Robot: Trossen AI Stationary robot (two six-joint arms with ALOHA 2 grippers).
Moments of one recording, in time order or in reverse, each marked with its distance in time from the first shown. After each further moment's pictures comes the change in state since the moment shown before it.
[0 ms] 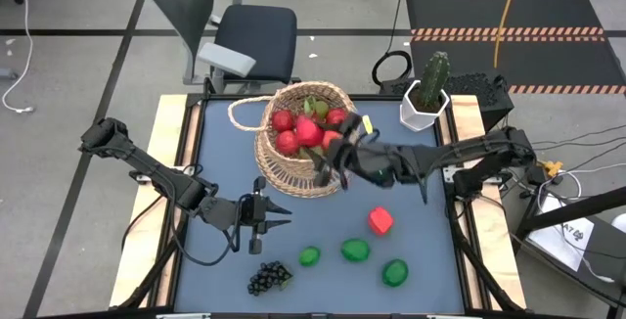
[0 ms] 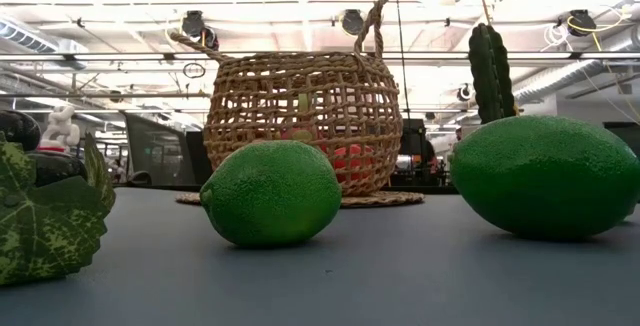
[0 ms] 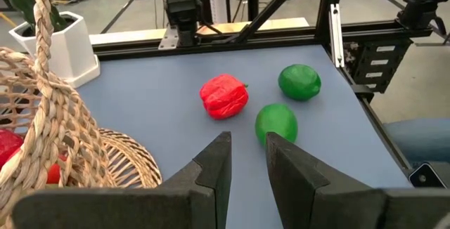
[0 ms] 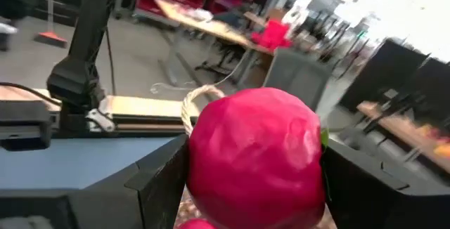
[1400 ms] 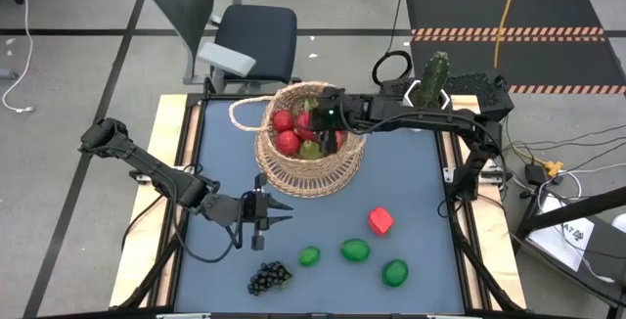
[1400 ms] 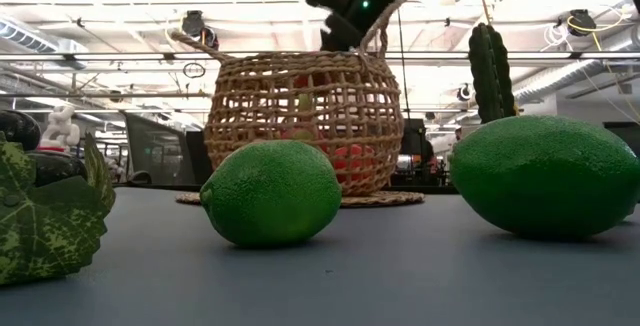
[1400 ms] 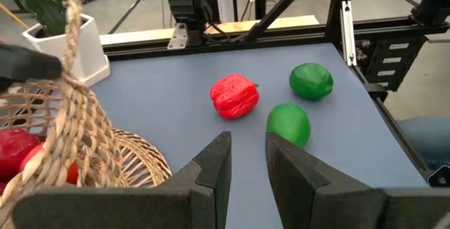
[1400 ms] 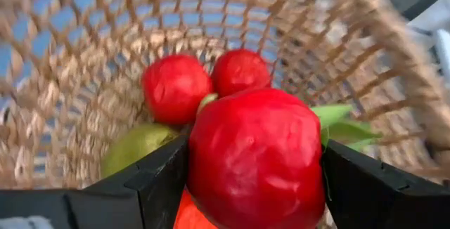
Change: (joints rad) left arm 0.027 0.000 0.000 -0.002 -0.001 0.022; right arm -0.432 0.210 0.157 -0.567 -0.565 -0.097
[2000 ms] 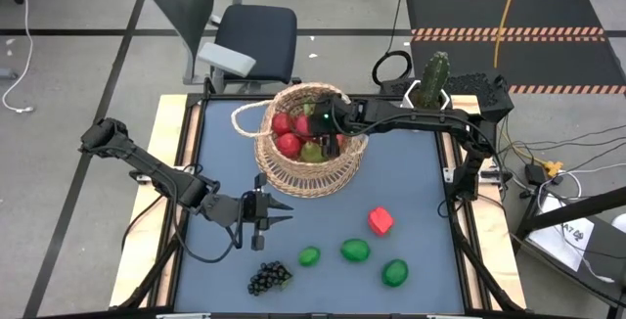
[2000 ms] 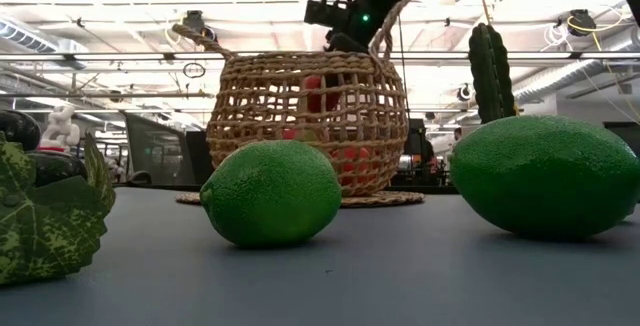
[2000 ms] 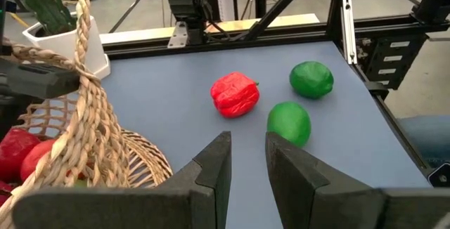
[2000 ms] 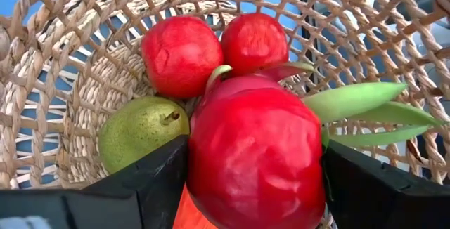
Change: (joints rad) left arm 0.000 0.000 0.000 -0.006 0.000 0.000; right arm -0.002 0.045 0.000 -0.053 0.000 -0.055
